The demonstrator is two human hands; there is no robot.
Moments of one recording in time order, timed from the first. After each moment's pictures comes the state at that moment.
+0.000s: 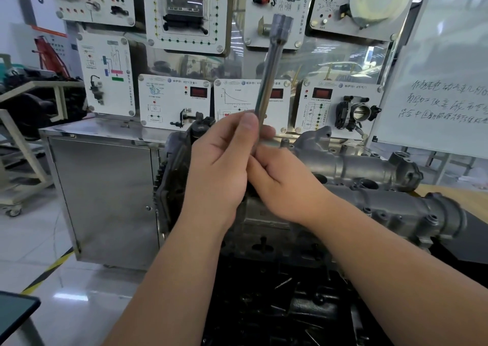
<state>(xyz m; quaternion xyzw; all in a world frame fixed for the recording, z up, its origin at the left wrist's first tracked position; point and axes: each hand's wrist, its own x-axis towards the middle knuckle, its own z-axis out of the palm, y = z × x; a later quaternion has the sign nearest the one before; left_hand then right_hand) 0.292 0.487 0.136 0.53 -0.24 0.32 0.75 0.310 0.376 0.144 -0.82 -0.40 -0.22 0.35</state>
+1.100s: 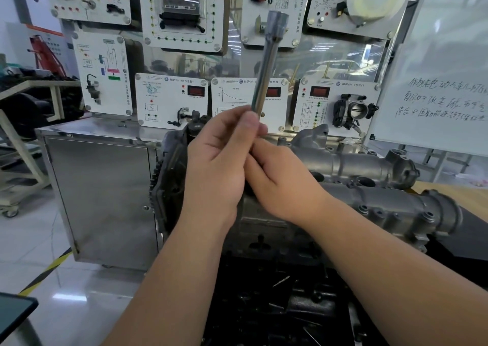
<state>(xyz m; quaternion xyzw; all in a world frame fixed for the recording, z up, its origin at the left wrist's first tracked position) 0.292 0.482 0.135 0.50 -0.23 0.31 0.78 0.307 0.376 0.143 -0.81 -0.40 -0.25 0.36</state>
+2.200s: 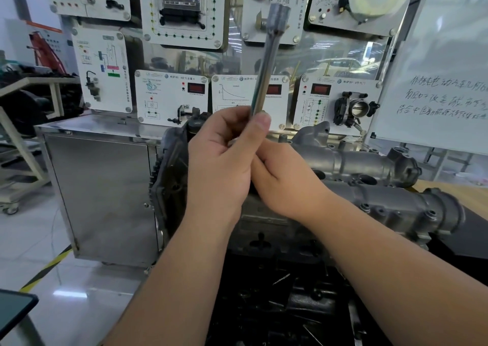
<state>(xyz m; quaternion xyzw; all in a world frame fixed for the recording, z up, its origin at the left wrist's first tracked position) 0.290 0.477 0.135 0.51 -0.20 0.35 0.76 0.308 0.375 0.143 -0.81 -0.40 -0.24 0.35</state>
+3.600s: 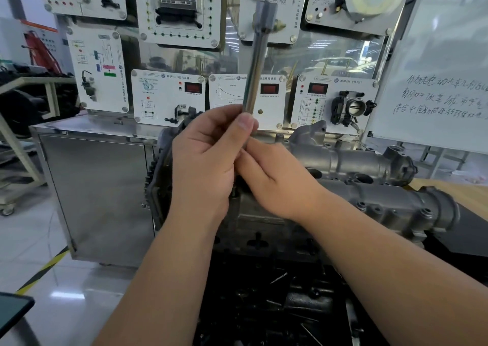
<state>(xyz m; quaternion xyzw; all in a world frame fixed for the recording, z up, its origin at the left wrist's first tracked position) 0.296 0.489 0.134 0.46 -0.24 0.33 0.79 0.307 0.375 0.145 -0.82 -0.41 -0.23 0.32</state>
